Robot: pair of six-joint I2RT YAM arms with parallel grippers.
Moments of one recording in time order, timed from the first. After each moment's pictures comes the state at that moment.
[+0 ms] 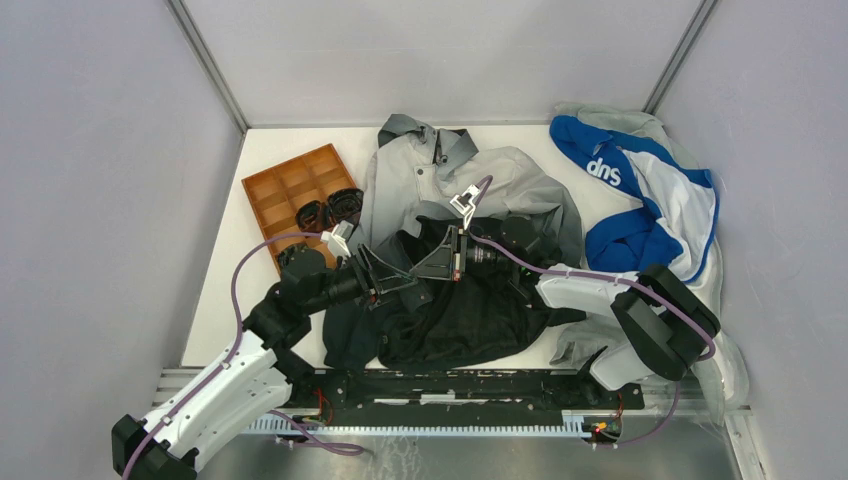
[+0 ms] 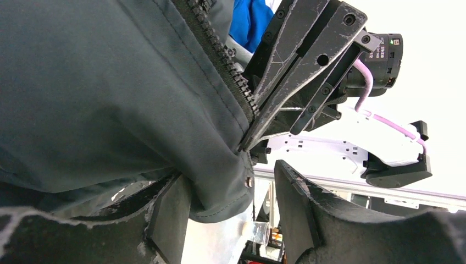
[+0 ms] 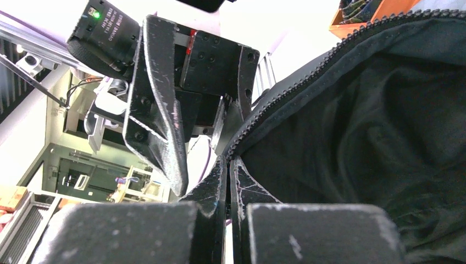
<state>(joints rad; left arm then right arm) -0.60 0.64 0.48 -0.14 0.43 -1.21 0.74 1.49 0.63 0.91 -0.76 1.03</state>
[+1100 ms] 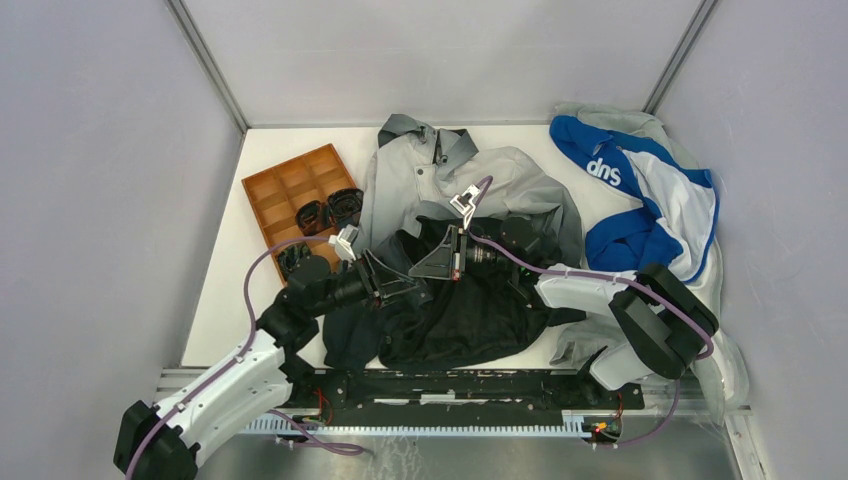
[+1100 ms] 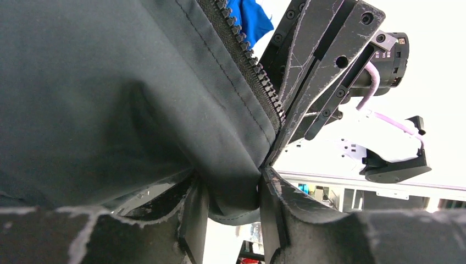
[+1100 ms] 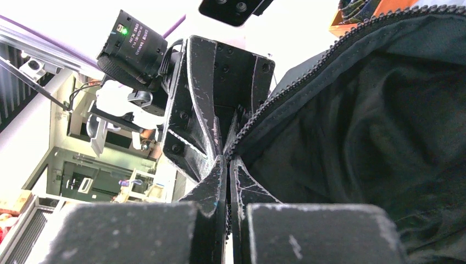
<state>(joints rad) -0.60 0.69 0.35 0.11 0.46 -1.26 0.74 1.50 0.63 0.93 -0.75 1.06</state>
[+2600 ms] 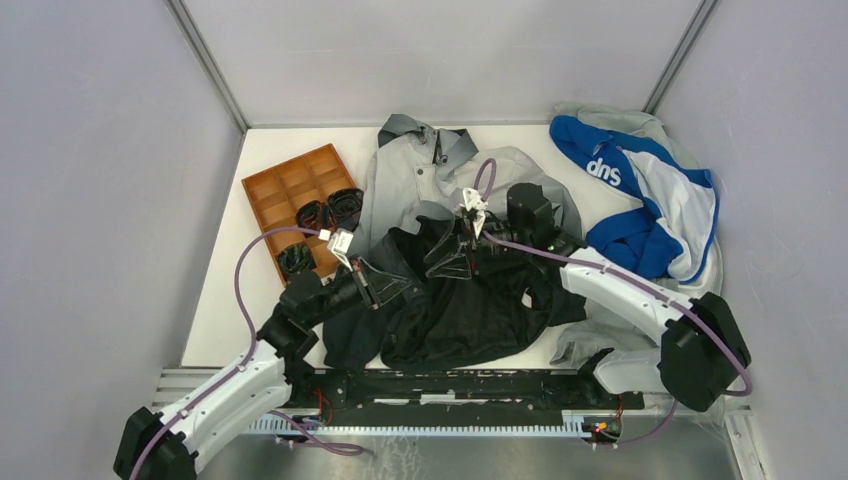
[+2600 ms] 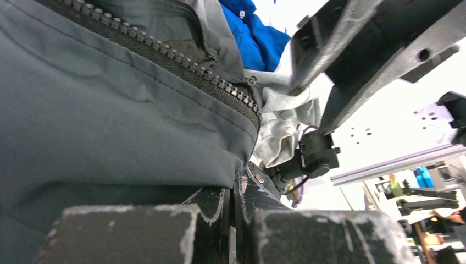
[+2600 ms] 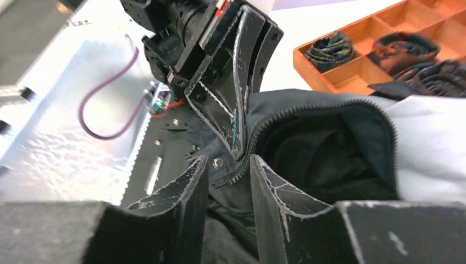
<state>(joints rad) -0.60 0.60 0.22 0.34 0.38 -0.84 0.65 1.31 0.81 0.37 -1.04 0.13</state>
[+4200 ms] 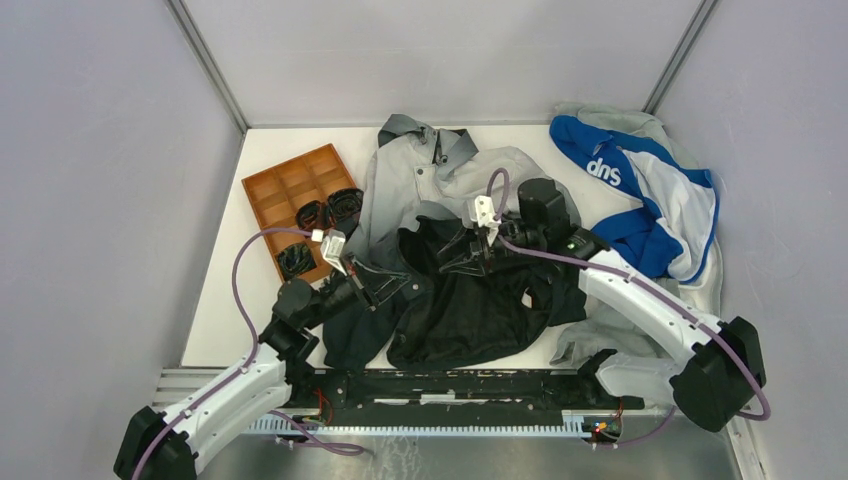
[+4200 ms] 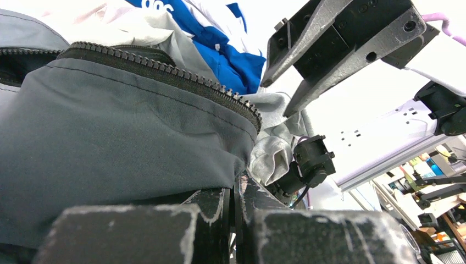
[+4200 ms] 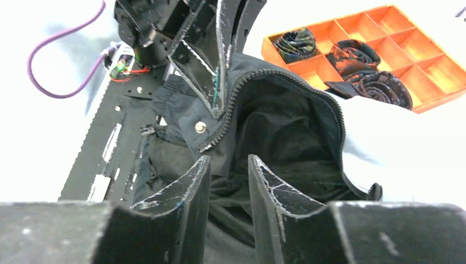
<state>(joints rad) -0.60 0.62 0.17 0.59 0.40 -0.75 0.63 1.22 0.95 -0.12 -0.99 -0.42</state>
